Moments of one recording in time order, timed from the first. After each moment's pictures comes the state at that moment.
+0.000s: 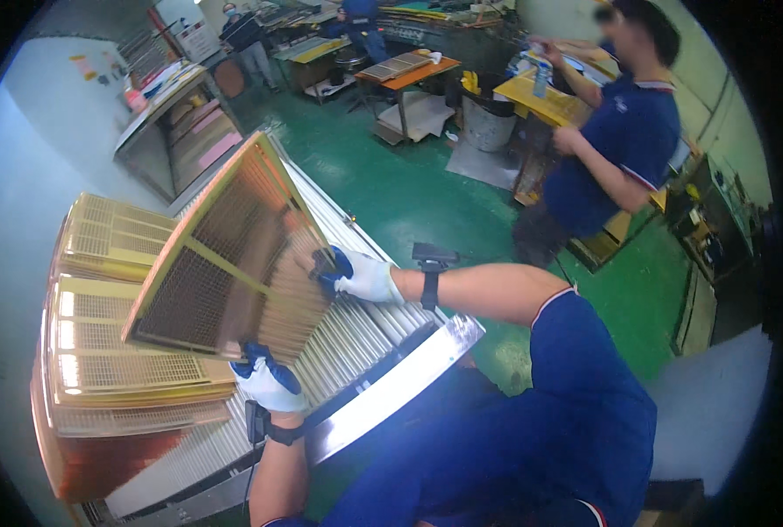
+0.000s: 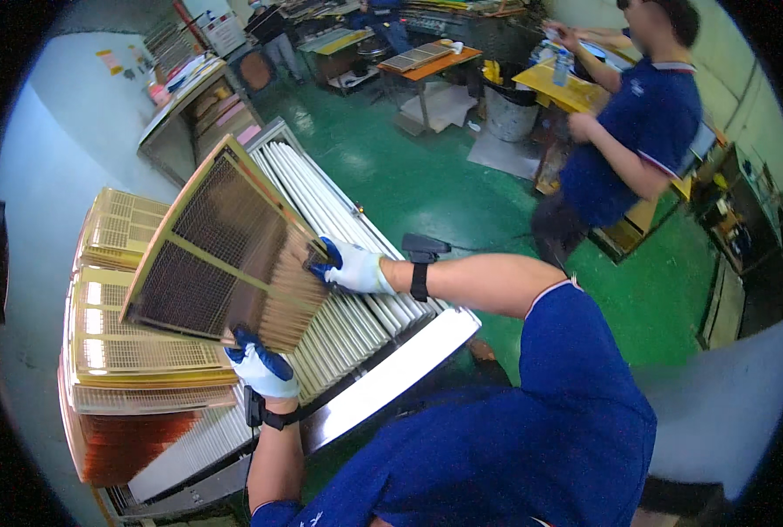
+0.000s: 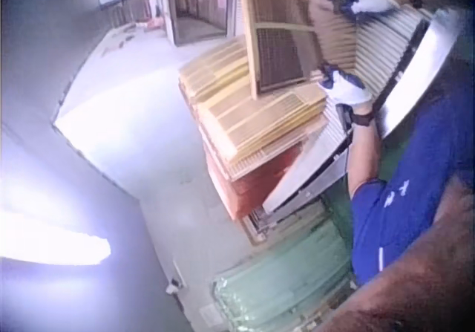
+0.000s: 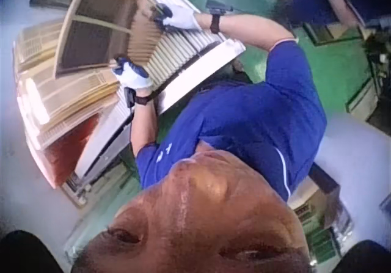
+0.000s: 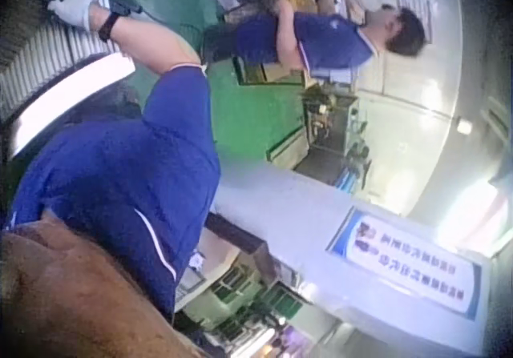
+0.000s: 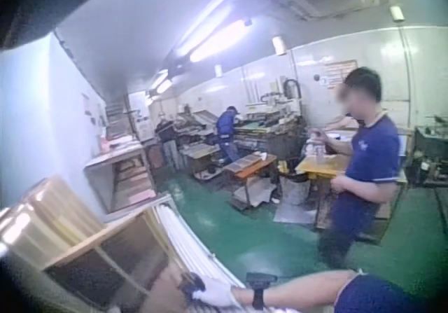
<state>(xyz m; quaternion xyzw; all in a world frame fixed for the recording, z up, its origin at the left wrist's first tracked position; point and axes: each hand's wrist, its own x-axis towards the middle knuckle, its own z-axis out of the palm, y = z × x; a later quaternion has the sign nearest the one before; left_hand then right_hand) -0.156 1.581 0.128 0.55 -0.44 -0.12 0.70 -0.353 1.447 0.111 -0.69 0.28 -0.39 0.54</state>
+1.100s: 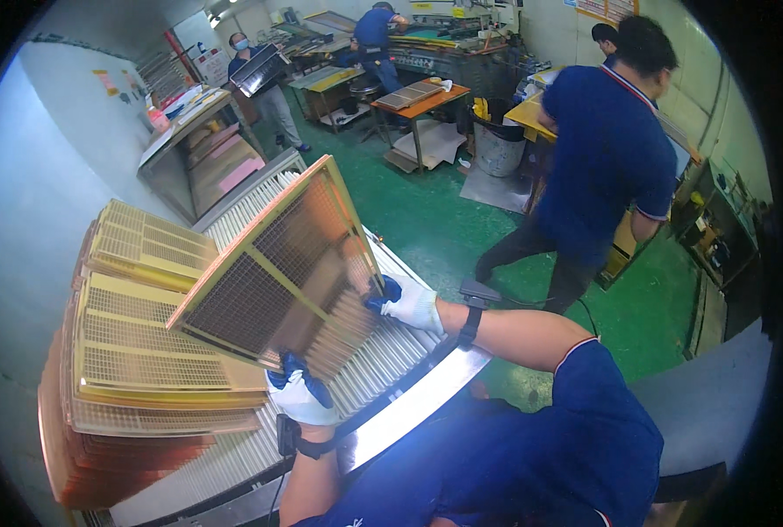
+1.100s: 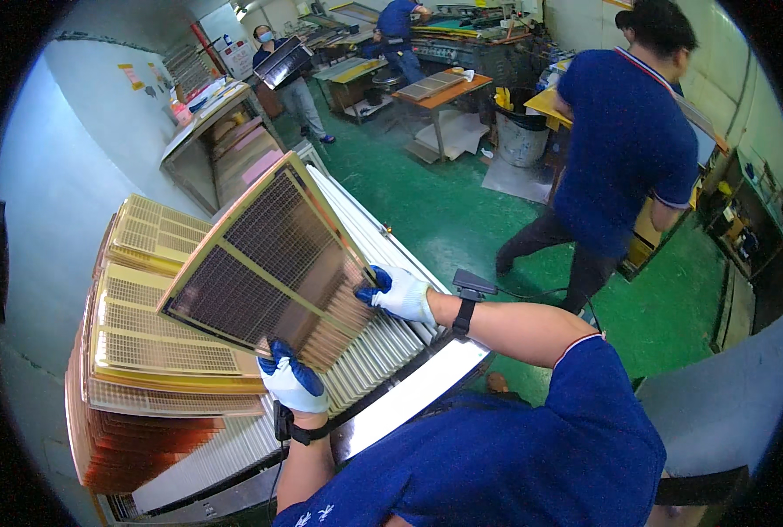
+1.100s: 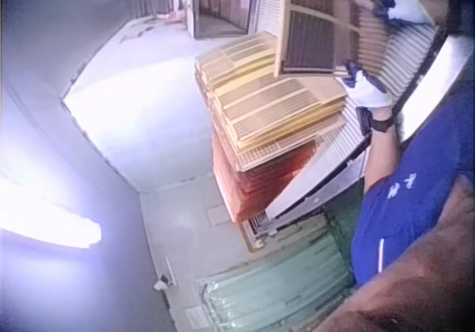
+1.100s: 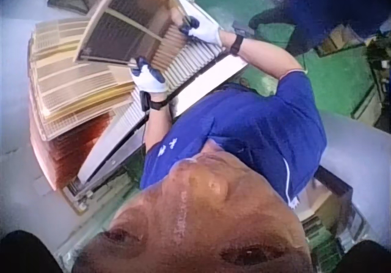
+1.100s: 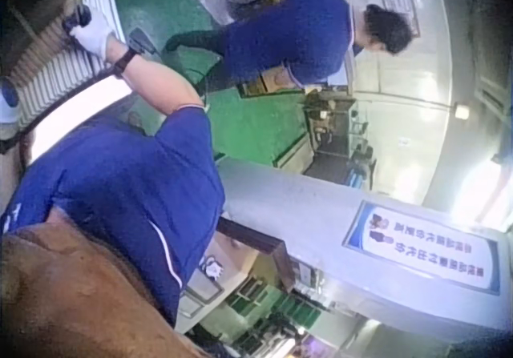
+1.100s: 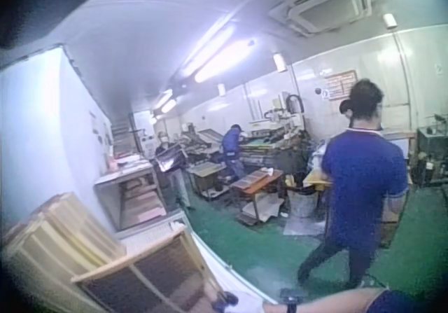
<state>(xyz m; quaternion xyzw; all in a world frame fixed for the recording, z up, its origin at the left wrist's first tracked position) -0.140 1.598 0.131 0.54 -0.41 -0.17 0.71 -0.344 1.483 0.106 -0.66 0.34 -0.40 0.53</state>
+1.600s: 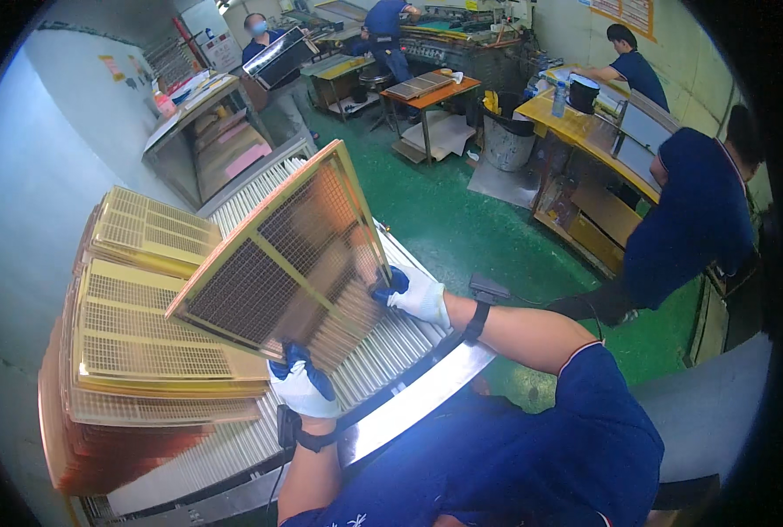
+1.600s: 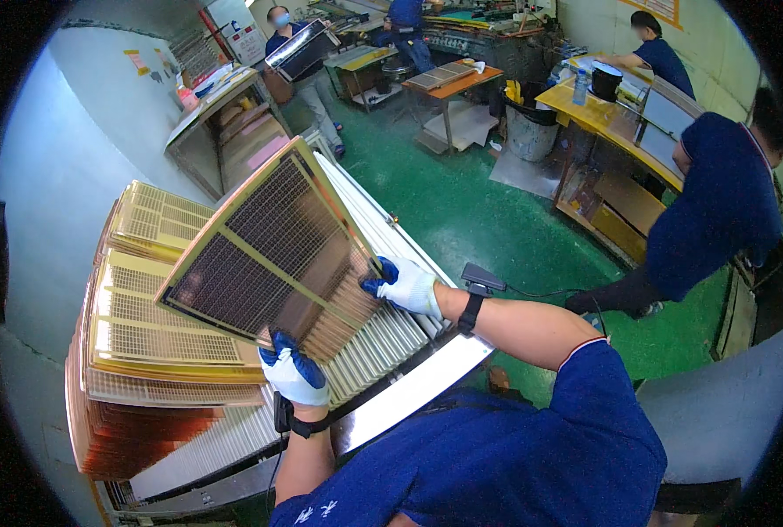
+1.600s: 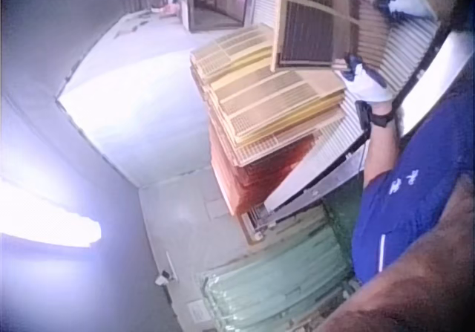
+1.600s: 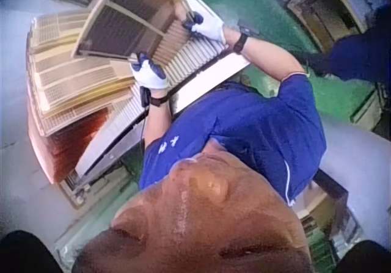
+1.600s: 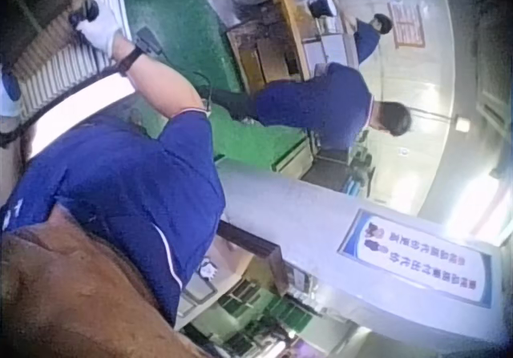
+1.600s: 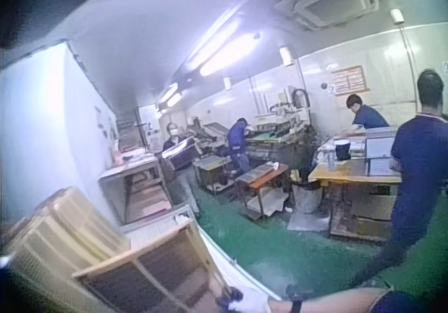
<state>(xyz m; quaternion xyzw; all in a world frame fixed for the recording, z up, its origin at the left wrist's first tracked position) -0.139 1.599 0.133 0.54 -0.41 -0.18 0.72 -0.344 1.484 0.113 -0.65 0.33 -0.40 0.56</state>
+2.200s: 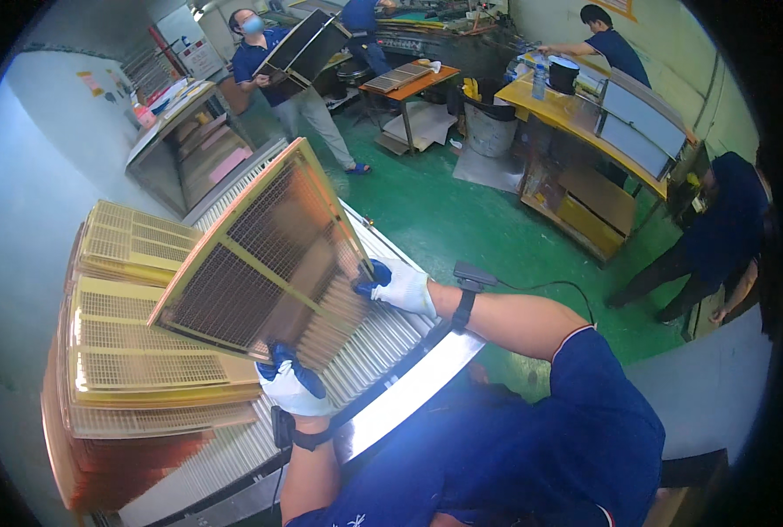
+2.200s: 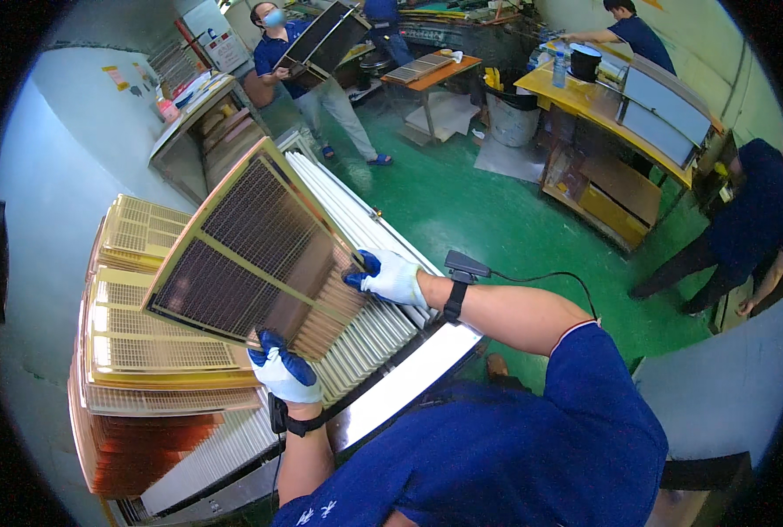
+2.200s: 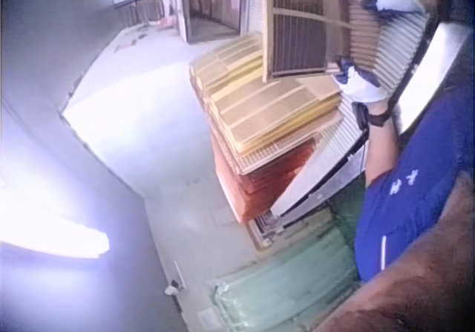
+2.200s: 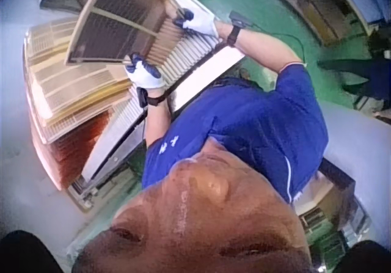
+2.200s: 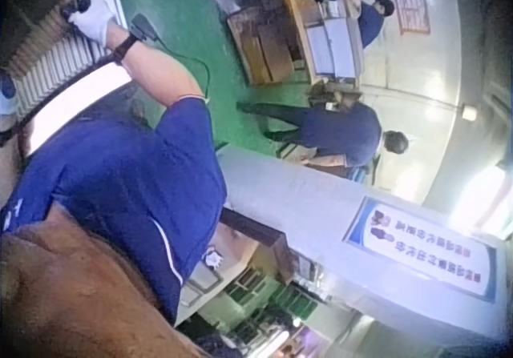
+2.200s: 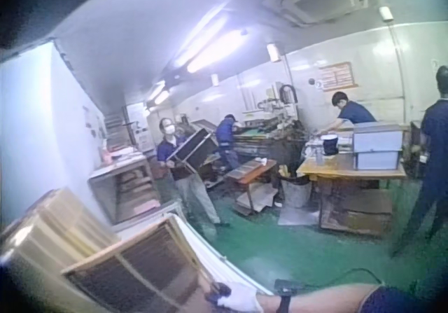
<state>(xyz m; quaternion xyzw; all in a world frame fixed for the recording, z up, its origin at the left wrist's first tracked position) -0.141 1.596 0.133 0.55 -0.44 -0.11 0.70 -0.347 1.484 0.108 -0.68 0.31 -0.41 0.52</state>
